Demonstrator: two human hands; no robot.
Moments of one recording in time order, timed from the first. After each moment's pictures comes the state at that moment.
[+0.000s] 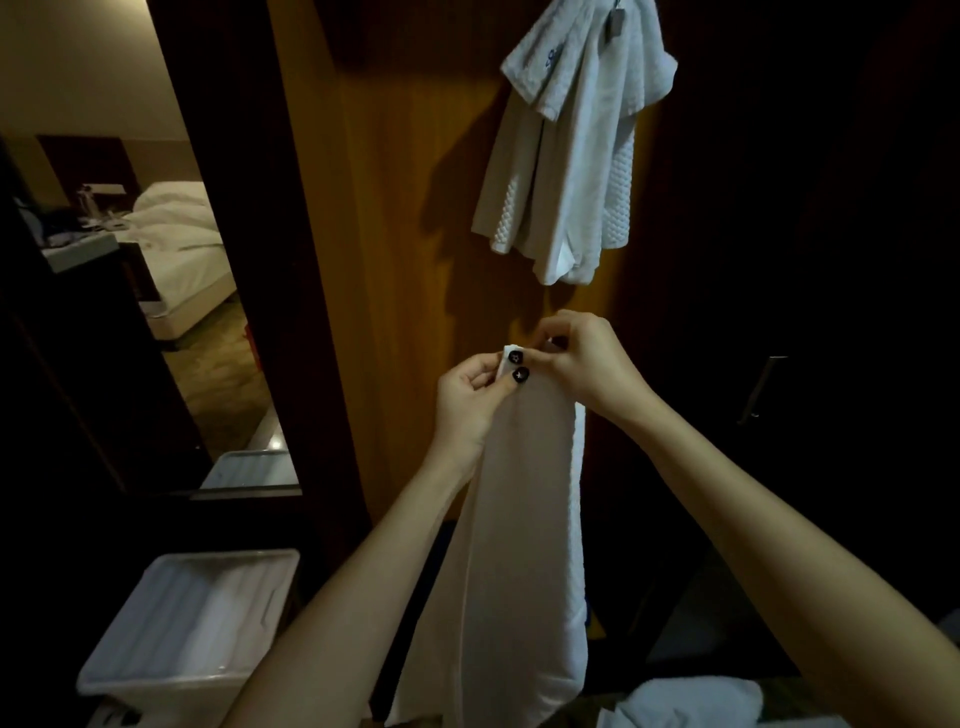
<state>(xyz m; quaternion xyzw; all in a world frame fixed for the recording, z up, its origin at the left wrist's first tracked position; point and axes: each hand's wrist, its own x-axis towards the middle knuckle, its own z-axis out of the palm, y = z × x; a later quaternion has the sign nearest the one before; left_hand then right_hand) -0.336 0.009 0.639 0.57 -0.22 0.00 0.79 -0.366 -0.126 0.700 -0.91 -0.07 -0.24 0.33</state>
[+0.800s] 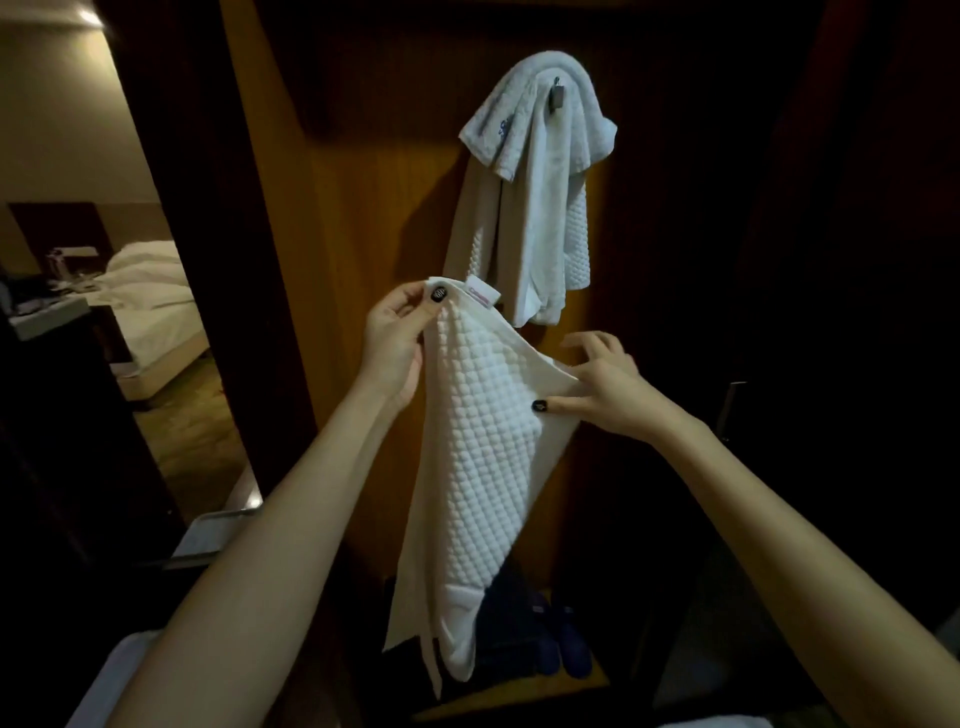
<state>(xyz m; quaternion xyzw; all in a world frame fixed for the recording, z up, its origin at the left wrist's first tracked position) -0.279 0.029 0.734 0.50 -0.24 0.02 0.83 -0.376 -0.190 0.708 -0.98 -0.02 -0.15 0.13</state>
